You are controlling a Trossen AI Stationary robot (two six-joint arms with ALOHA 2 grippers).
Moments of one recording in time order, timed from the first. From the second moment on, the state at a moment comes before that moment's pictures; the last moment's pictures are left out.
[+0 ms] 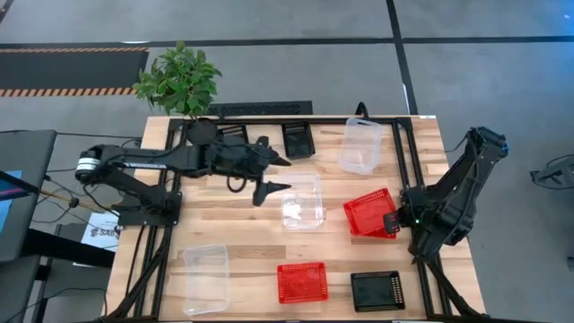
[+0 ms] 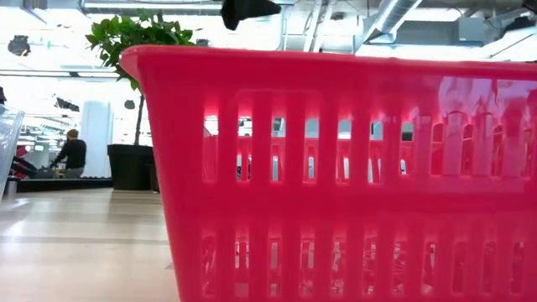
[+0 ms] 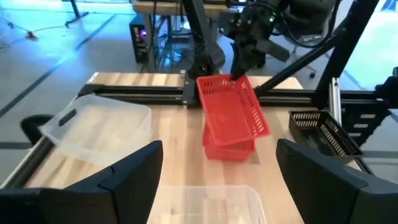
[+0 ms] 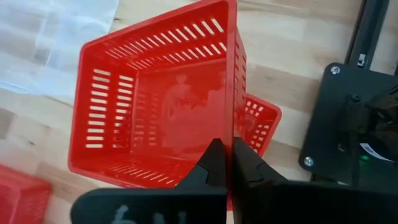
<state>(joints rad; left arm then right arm) 0.05 1.35 1.13 -0.08 0.08 -0.02 0.94 1.14 0.99 -1.55 0.47 2.26</state>
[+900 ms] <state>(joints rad) 0.05 1.37 1.17 -0.07 0.10 -0.02 0.95 1.19 0.99 -1.57 0.44 2.25</state>
